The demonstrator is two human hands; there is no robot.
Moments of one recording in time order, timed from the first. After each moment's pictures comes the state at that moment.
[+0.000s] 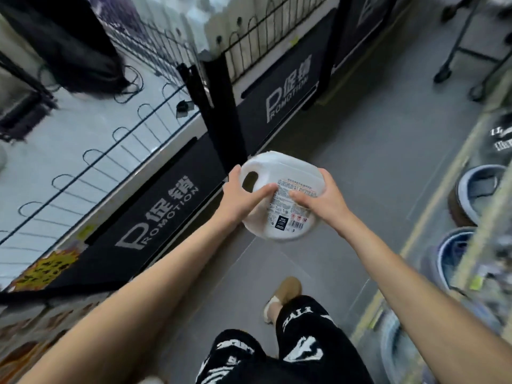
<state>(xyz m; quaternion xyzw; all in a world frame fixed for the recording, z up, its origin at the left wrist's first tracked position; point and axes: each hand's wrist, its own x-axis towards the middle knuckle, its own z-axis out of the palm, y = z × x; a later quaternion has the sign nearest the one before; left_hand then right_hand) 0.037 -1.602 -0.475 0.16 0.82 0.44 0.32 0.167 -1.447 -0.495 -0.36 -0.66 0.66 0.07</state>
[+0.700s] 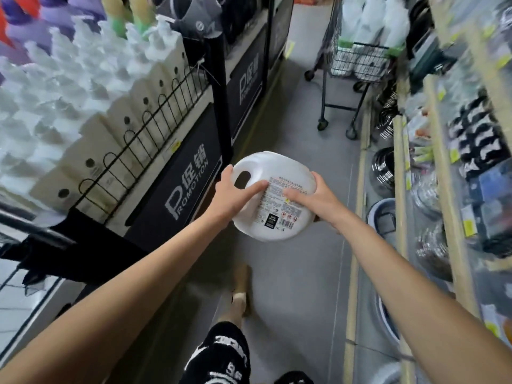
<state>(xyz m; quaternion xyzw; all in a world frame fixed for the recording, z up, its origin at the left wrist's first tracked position) -0.057 -1.213 -0.441 0.31 0.74 0.44 0.39 0.122 -1.114 -0.436 -0.48 -0.60 0.61 0.17</state>
